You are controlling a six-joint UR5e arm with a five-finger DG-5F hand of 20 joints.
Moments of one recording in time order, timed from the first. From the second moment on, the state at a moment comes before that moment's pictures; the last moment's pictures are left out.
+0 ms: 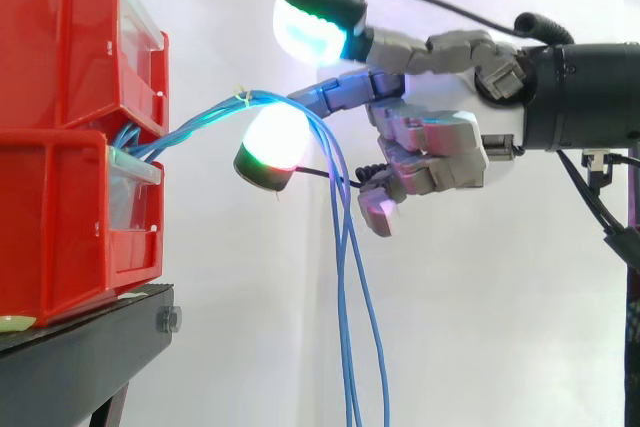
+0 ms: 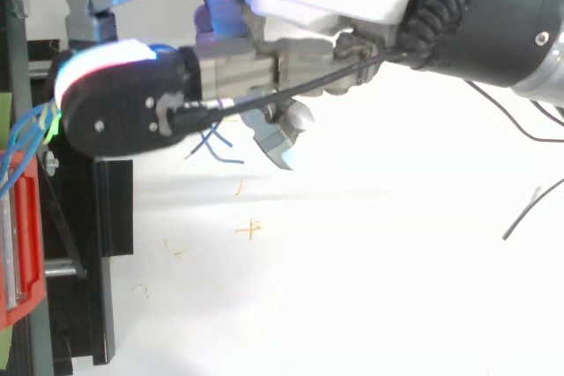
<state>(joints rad) 0.08 -2.27 -1.03 -2.92 -1.31 -0.51</state>
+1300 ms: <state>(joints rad) 0.08 -2.27 -1.12 -2.86 -1.30 -0.41</state>
